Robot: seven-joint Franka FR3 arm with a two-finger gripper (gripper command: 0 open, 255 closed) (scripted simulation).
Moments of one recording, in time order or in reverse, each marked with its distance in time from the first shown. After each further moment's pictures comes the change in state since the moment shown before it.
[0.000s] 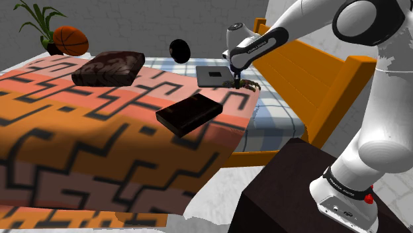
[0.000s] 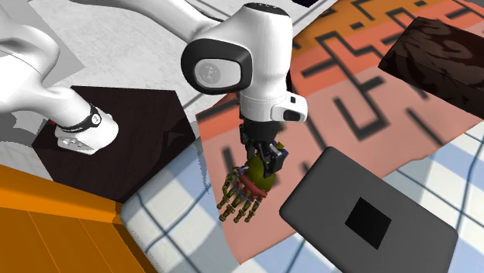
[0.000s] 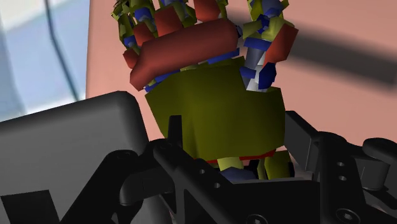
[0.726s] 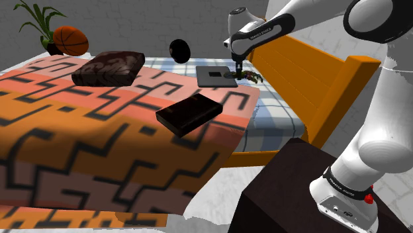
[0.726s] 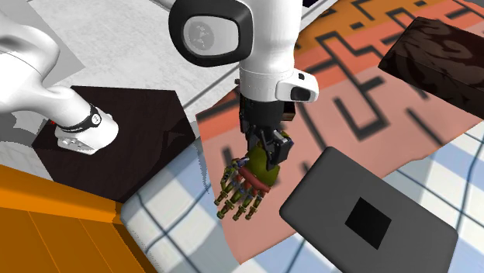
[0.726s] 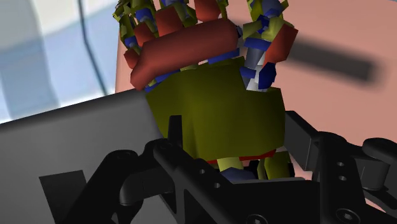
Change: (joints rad) arm 0.003 -0.064 0.005 0.061 0.020 -0.119 -0.047
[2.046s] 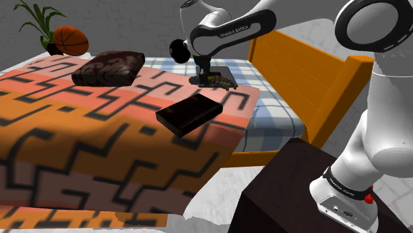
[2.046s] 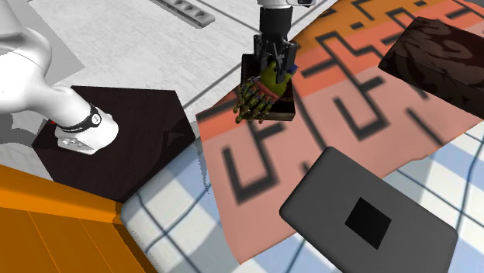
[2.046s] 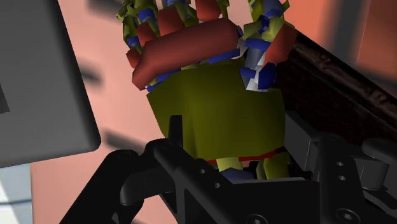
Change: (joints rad) arm 0.258 0.096 0.139 0.236 -0.004 -0.274 0.320
